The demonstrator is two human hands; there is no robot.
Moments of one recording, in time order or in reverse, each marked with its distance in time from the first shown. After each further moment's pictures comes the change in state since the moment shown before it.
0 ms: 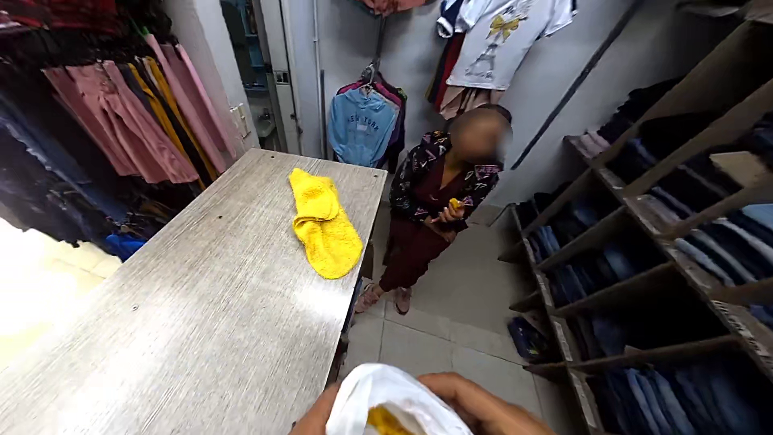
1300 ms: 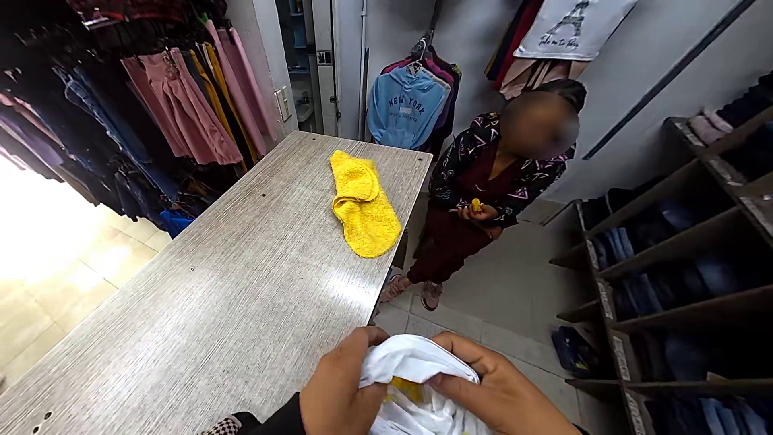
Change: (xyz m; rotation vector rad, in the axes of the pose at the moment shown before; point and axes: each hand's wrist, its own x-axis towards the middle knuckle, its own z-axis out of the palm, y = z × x) left_hand 0.021 -0.029 -0.019 0.676 0.049 0.386; right_hand 0.028 0.038 0.017 0.374 0.008 -0.060
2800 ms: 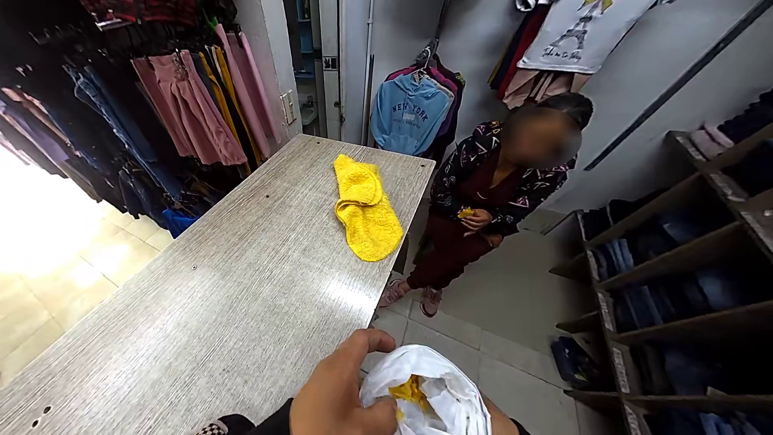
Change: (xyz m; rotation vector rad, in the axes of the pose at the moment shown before) left_hand -0.001 0.023 -0.017 -0.264 -0.150 -0.202; right_hand -0.003 0.033 0.015 0.767 0.022 0.250
